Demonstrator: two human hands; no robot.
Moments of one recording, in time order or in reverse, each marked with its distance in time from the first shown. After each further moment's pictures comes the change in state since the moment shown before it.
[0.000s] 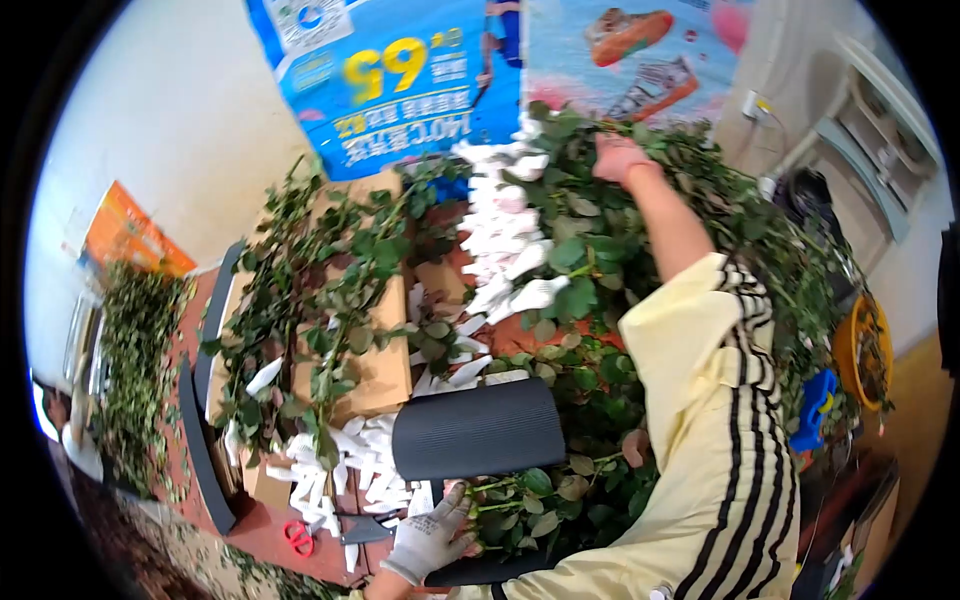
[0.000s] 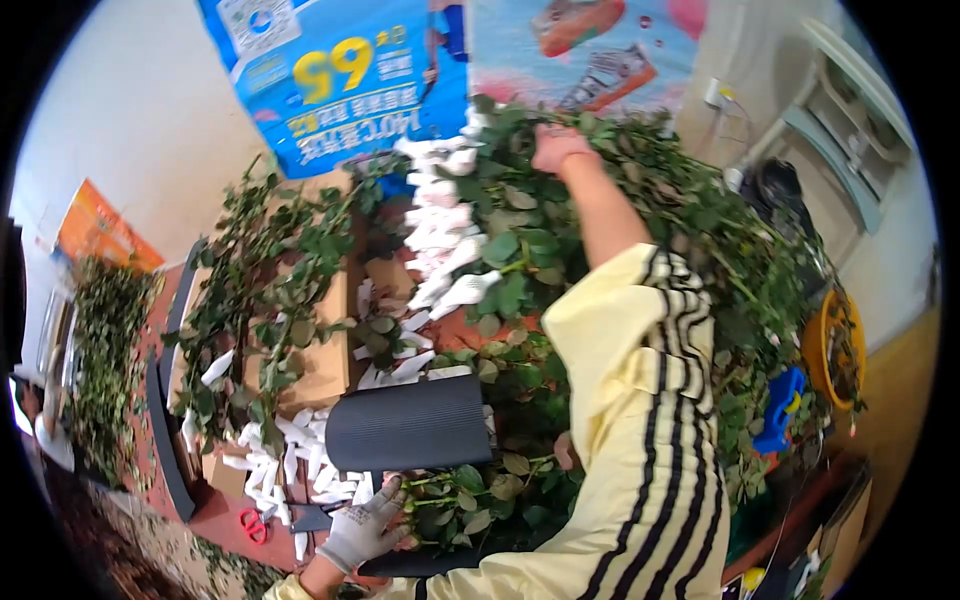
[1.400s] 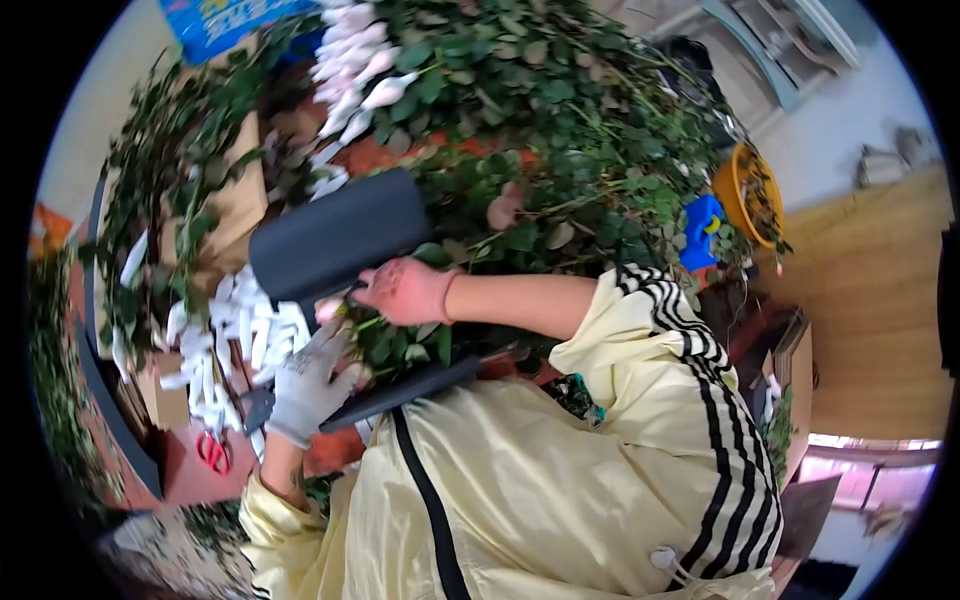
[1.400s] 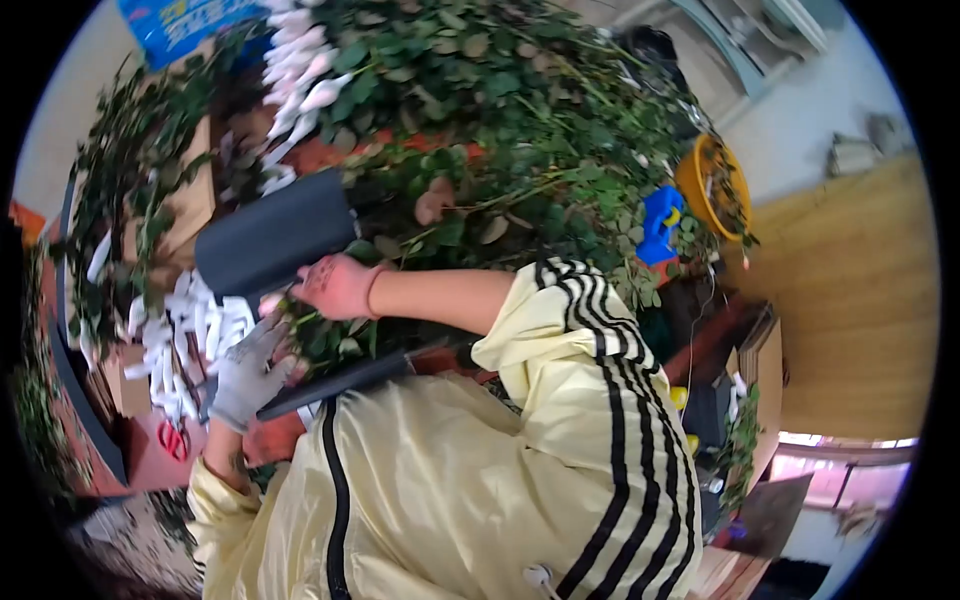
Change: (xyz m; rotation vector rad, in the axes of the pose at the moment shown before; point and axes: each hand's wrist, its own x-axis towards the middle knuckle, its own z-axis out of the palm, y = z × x) left_hand -0.020 0.001 0.010 -0.117 0.209 0.185; right_hand -0.429 -0.194 0.139 0.181 -0.133 -0.911
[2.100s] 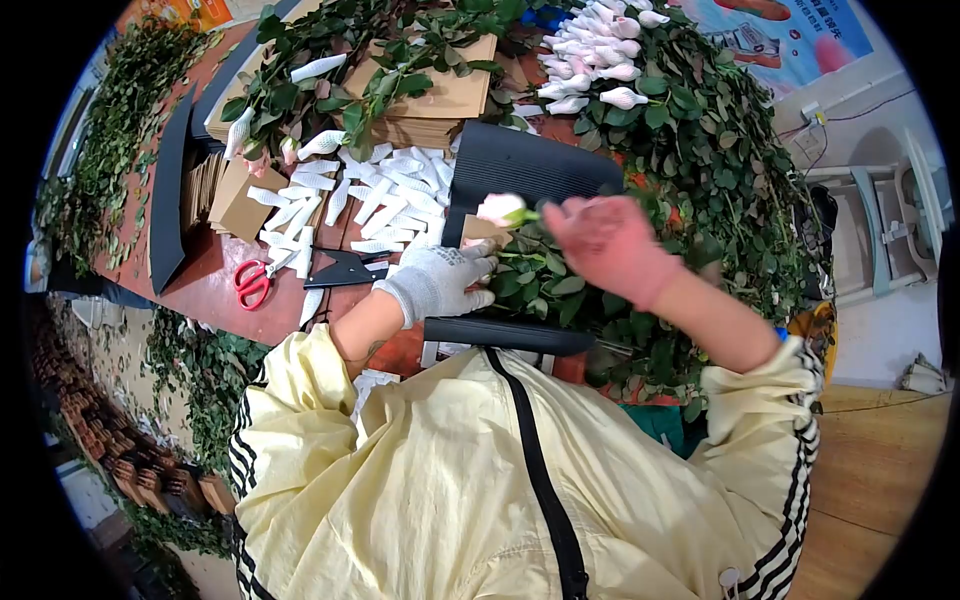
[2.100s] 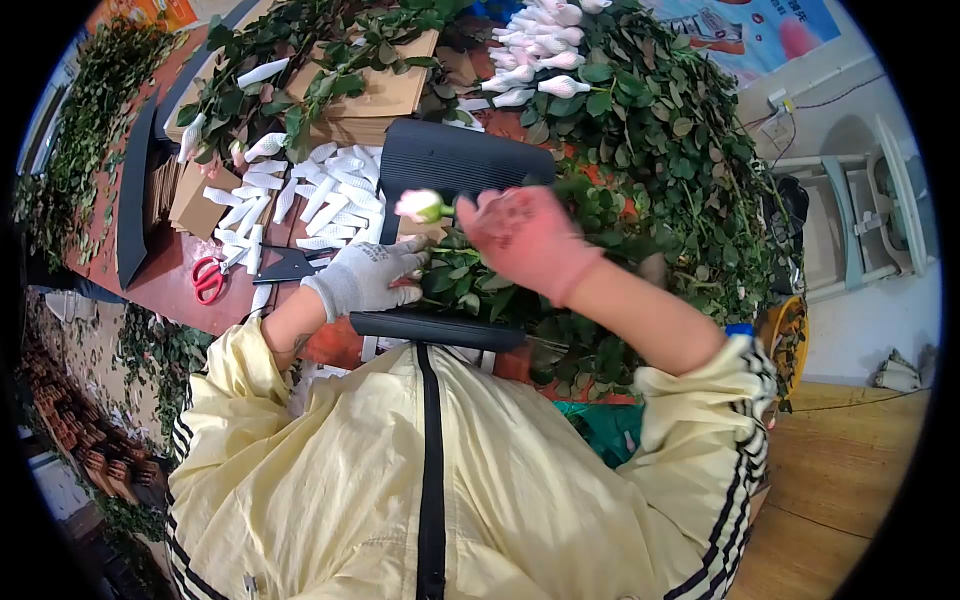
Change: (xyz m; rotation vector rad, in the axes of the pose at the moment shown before) left_hand -0.006 0.000 0.014 0.091 -0.119 -0.042; right_hand -0.025 -0.042 -0.144 -0.505 -0.009 -0.023
